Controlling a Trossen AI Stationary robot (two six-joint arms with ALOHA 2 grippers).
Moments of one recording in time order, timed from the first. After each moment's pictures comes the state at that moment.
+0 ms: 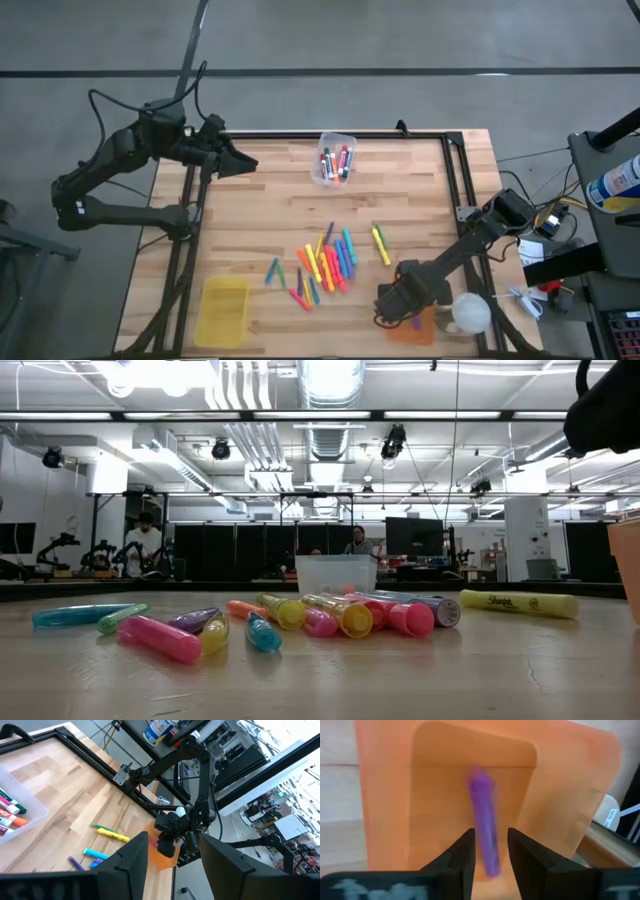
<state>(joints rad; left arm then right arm) 0.39 0.90 1.34 -0.69 0.48 -0.64 0.65 1.82 1.29 -1.11 -0.23 2.23</state>
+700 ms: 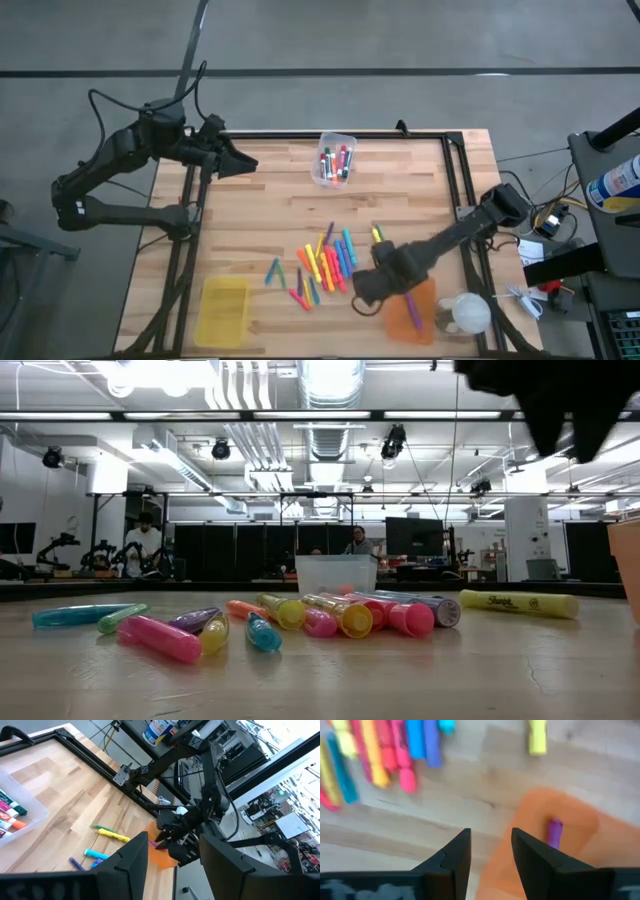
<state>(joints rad) 0.39 0.90 1.34 -0.69 0.48 -0.62 0.50 1.82 1.52 -1.18 0.04 1.87</state>
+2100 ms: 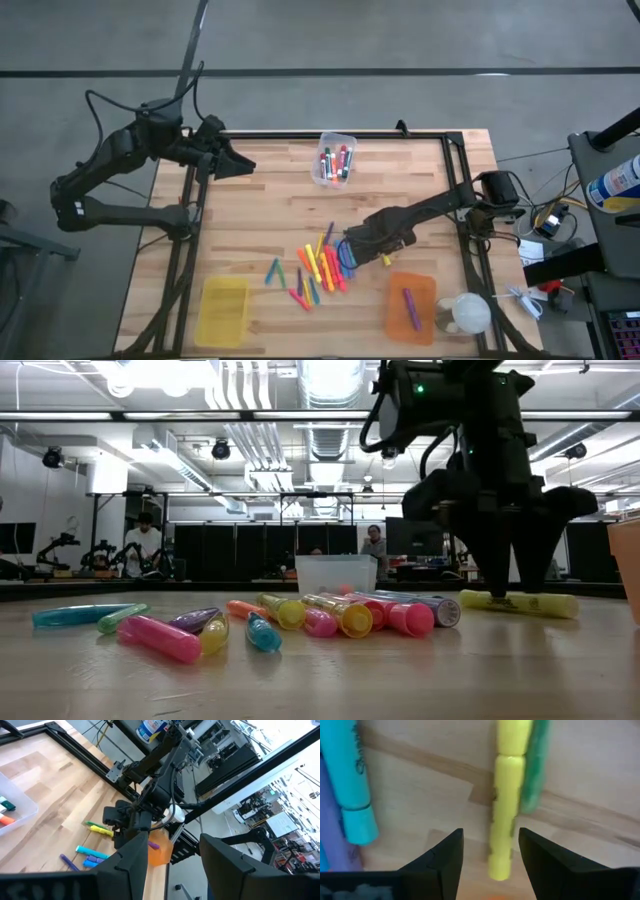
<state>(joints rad) 0.39 0.89 1.34 -0.69 0.52 -0.65 0.18 1.82 1.13 -0.90 -0.11 1.42</state>
